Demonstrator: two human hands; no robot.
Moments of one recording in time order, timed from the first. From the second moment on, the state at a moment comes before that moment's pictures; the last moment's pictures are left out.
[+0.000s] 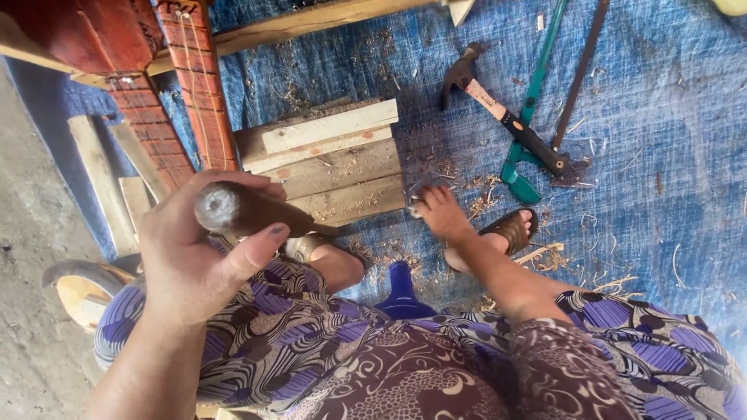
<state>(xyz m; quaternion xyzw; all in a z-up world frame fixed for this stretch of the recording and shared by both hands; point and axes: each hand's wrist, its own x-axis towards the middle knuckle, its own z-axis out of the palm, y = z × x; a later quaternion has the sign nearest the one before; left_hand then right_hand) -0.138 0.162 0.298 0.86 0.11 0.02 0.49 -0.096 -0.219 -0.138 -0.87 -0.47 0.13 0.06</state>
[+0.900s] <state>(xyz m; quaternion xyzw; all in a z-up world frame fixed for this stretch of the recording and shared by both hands) -0.110 0.109 0.175 0.83 0.12 -0.04 0.54 -0.097 -0.103 0.123 -0.73 -0.30 0.30 0.54</state>
